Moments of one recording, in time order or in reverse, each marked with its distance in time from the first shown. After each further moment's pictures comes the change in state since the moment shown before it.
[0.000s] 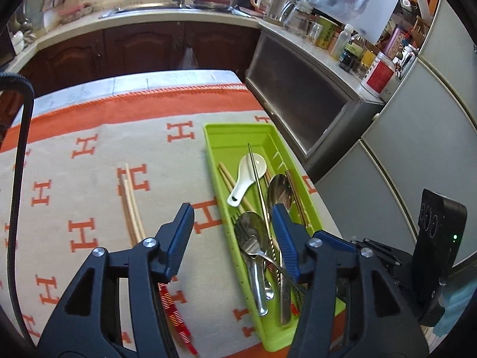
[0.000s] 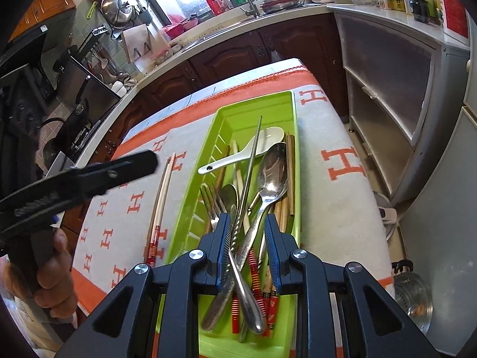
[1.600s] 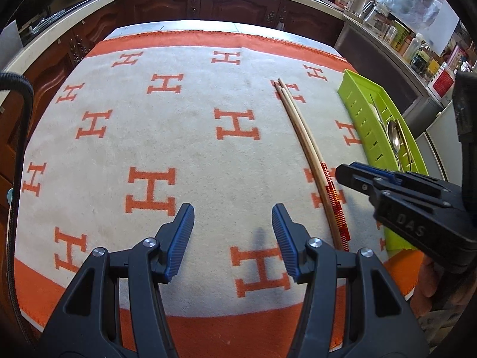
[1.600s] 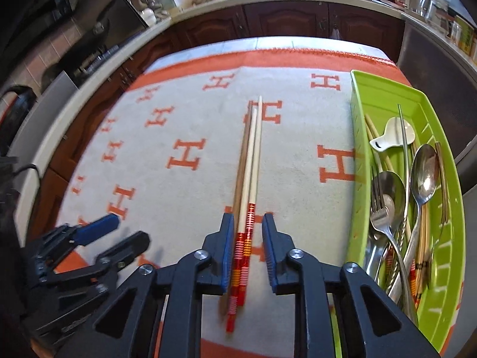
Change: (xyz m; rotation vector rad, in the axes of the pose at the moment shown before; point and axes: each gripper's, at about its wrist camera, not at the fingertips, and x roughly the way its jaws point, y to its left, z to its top) left arm -0.041 0.155 -0.126 -0.201 0.077 0.230; right arm 0.095 0.169 -0.022 -0.281 0.216 -0.072
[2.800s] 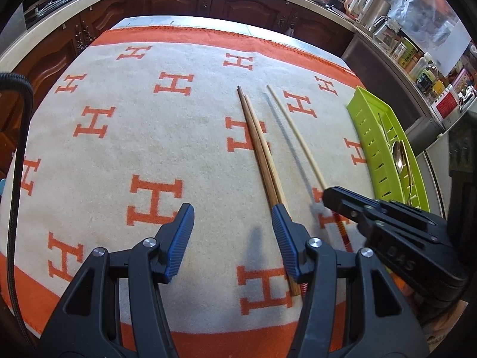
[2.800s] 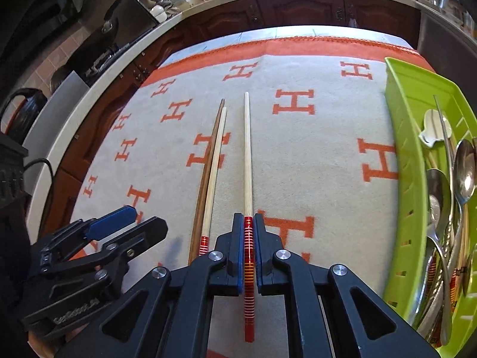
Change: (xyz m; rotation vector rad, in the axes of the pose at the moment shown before) left arm 0.012 0.015 0.015 -0.085 0.001 -0.027; right arm 0.027 0.017 0.006 0.027 0.004 0.121
